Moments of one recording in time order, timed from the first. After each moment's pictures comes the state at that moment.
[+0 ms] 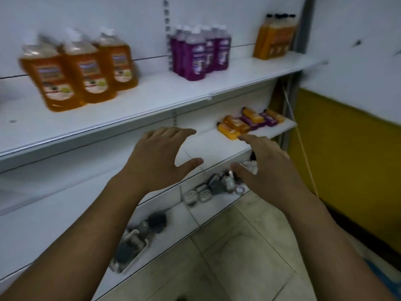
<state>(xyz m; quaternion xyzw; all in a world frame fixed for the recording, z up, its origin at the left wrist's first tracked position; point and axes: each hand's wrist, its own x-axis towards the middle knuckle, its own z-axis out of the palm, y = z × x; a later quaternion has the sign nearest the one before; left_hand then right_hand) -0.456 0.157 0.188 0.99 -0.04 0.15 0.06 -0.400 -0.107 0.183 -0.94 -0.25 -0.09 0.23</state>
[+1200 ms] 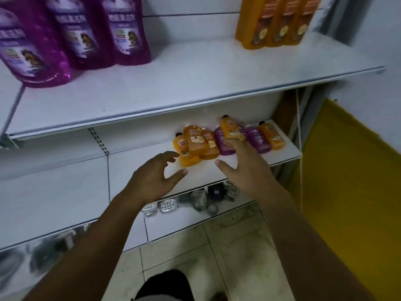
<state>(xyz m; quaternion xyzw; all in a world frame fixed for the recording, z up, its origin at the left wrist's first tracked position) 0.015 -0.009 0.029 0.92 0.22 0.05 0.31 0.165 -0.229 0.077 -0.90 -0.33 0.10 0.25</state>
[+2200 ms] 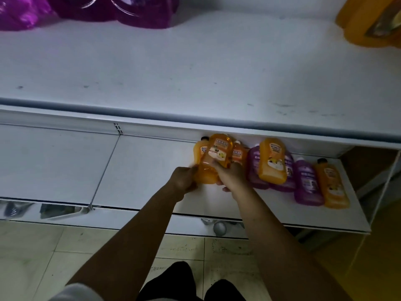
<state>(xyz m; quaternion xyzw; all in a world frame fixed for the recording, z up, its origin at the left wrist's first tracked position) 0.186 0.024 -0.159 0.46 0.55 0.11 0.69 0.316 -0.073 -0.109 -0.82 -0.19 0.40 0.37</state>
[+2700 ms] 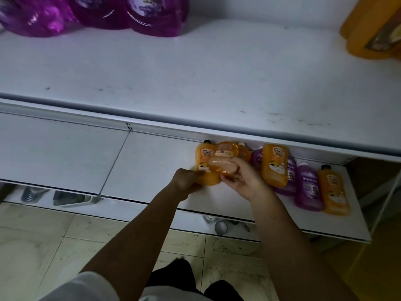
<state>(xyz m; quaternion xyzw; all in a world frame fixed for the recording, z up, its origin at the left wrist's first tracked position) 0.178 0.010 -0.151 0.41 0.54 0.13 0.72 0.343 -0.091 -0.091 -0.56 0.06 0.58 0.59</state>
